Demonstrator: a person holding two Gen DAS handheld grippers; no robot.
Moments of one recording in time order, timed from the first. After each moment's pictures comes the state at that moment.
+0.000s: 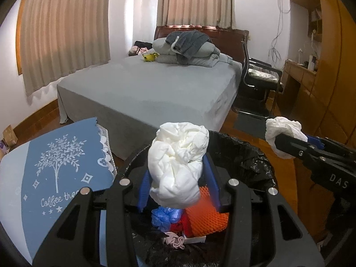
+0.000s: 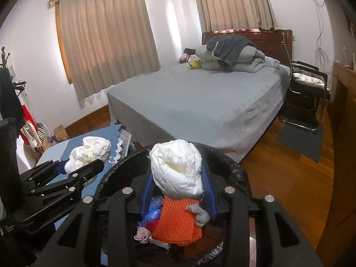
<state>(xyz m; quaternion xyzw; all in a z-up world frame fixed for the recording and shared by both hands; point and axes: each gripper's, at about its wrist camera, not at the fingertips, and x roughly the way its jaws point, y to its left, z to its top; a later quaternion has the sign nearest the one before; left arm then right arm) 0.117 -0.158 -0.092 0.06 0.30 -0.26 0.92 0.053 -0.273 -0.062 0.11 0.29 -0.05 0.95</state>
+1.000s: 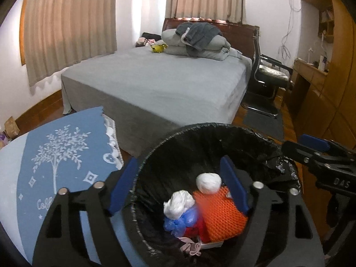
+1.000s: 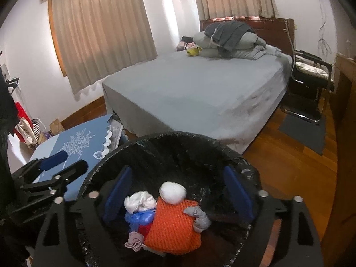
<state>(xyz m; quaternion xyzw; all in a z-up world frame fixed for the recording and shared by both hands) 0.161 -0.140 -0.116 0.06 0.32 -0.23 0.92 0.097 -0.283 -0.096 0.12 0.32 -0.06 0.94</state>
